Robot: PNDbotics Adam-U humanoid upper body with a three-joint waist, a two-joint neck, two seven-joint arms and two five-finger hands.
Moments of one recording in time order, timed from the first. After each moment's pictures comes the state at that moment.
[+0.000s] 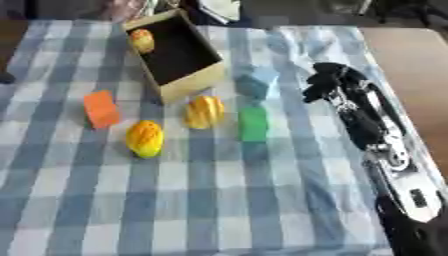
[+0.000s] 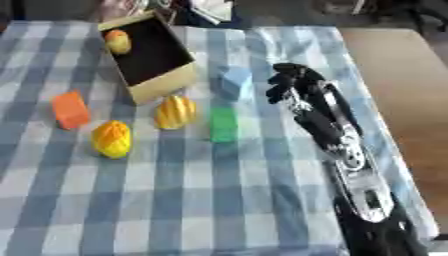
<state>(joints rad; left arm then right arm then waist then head) -0.40 1.05 -0.11 -1.60 -0.48 -0.61 -0.42 -0.27 -0.17 0.04 -1.69 -0.07 -0.19 0.19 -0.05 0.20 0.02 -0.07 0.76</state>
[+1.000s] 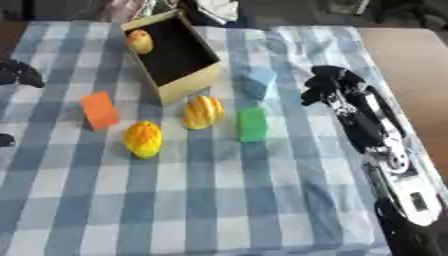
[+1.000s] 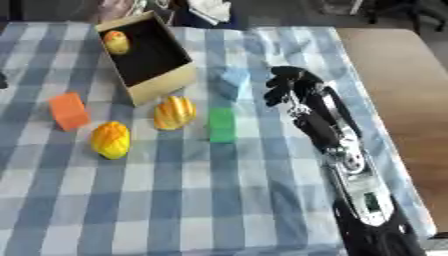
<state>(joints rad) -0.68 0.92 -0.26 -1.31 -0.87 -0.76 -0.35 -0.27 -0.16 0.05 -1.69 -0.08 -0.19 0.21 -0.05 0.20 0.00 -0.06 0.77</state>
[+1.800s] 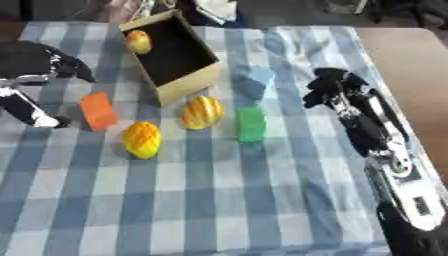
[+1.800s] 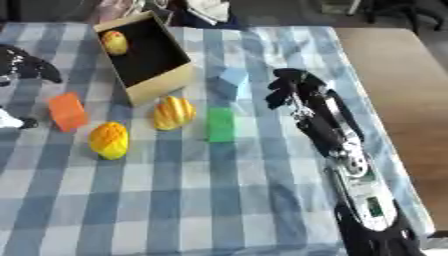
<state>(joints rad) -0.83 0.70 -0.28 -1.07 -1.02 -0.80 -0.31 -0.27 -0.14 0.06 -1.69 -0.08 -0.19 0.22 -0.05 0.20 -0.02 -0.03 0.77</state>
